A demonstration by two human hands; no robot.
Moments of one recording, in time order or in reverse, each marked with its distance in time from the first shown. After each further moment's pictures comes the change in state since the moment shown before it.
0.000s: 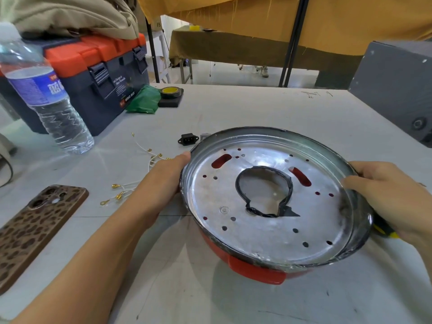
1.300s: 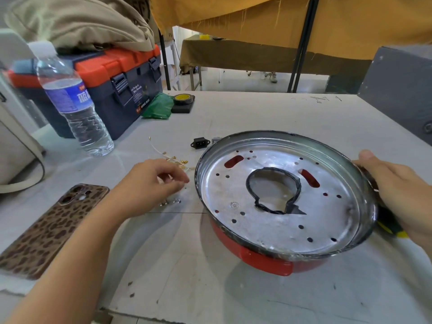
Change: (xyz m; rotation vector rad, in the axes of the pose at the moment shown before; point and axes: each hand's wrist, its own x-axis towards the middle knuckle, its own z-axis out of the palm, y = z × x) left_hand -0.018 -0.004 -0.054 0.486 0.011 0.272; right_hand -0.014 -0.003 -0.004 0.137 0.072 -0.026
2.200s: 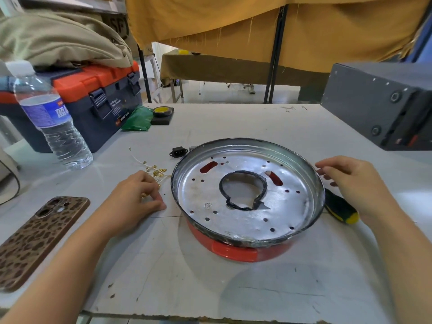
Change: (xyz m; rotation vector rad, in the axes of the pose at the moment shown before) left_hand -0.007 -0.007 0.013 0.222 -0.017 0.069; right_hand 0.010 0.013 -0.015 -0.174 0.181 -0.119
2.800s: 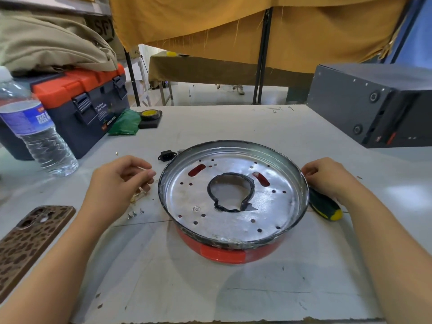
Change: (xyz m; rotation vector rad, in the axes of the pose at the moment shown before) left_hand 0.017 0.016 -0.005 -0.513 0.331 0.004; right_hand 0.035 0.003 0.004 -0.390 -0.194 0.145
